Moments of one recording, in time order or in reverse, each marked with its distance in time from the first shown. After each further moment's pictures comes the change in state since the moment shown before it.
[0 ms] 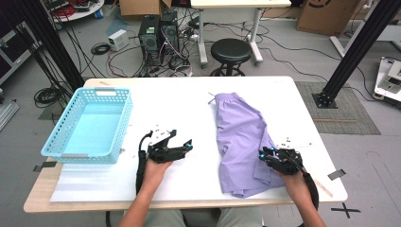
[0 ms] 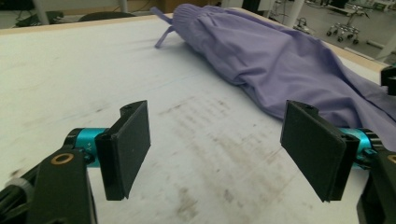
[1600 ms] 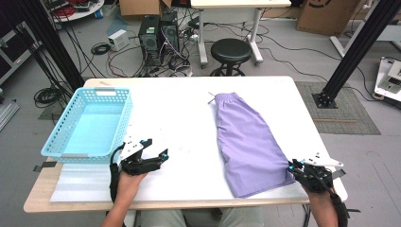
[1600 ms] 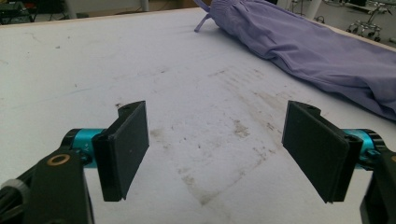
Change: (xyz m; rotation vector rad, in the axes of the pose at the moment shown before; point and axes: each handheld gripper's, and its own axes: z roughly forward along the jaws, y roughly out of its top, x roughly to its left) left arm 0.026 -0.023 -0.059 -0.009 0.048 0.013; right arm -0.012 -0.038 -0.066 0.046 -0.268 0.046
